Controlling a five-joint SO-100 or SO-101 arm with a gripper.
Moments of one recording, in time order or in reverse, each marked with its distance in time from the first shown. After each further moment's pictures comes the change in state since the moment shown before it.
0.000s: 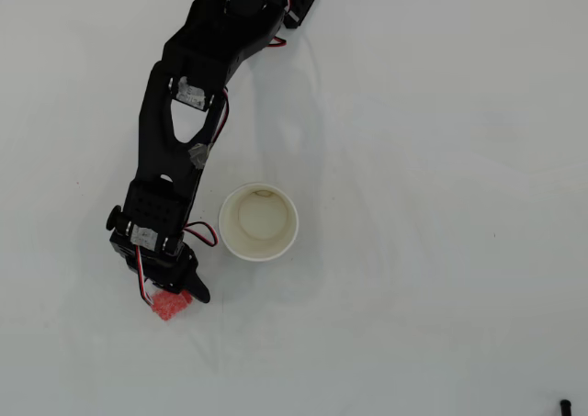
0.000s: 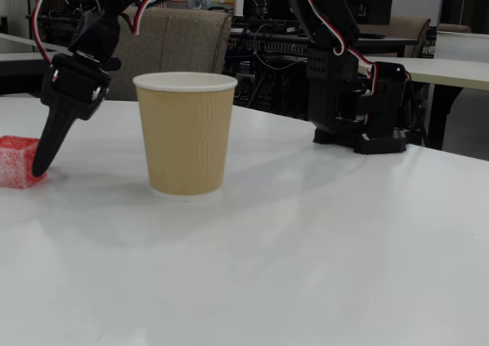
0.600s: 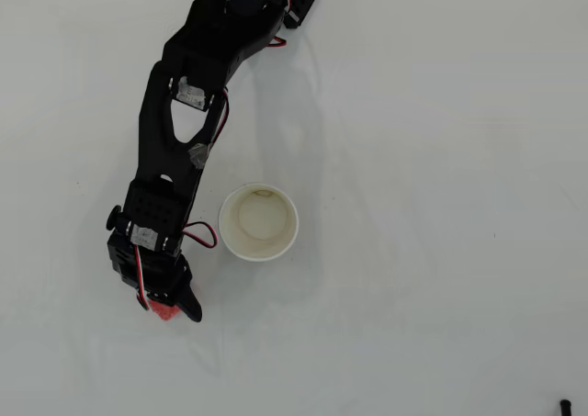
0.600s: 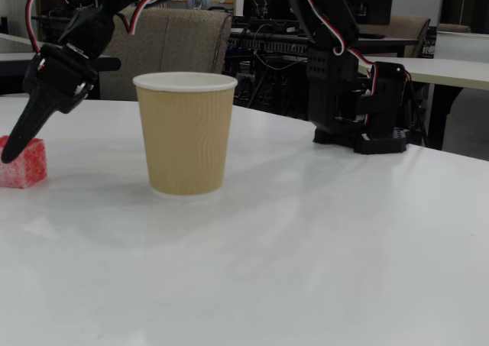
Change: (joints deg) arm 0.0 0.0 0.0 -9.1 -0.9
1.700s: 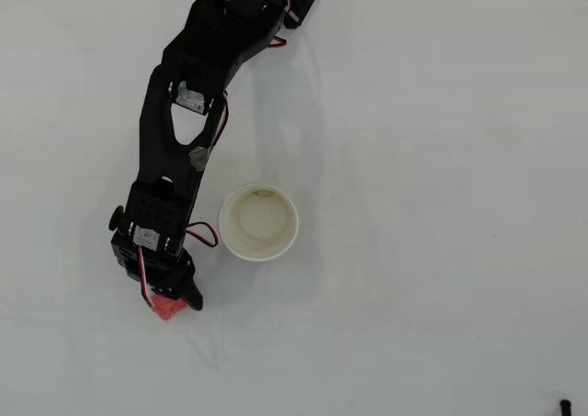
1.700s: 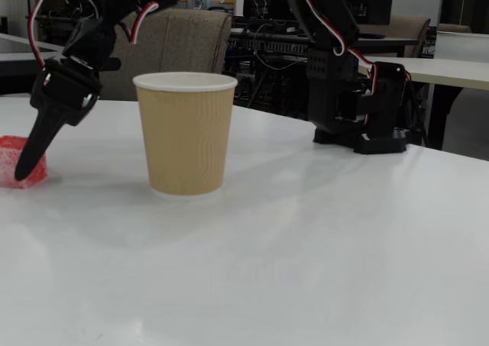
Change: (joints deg) arm 0.0 -2.1 0.0 2.8 -0.2
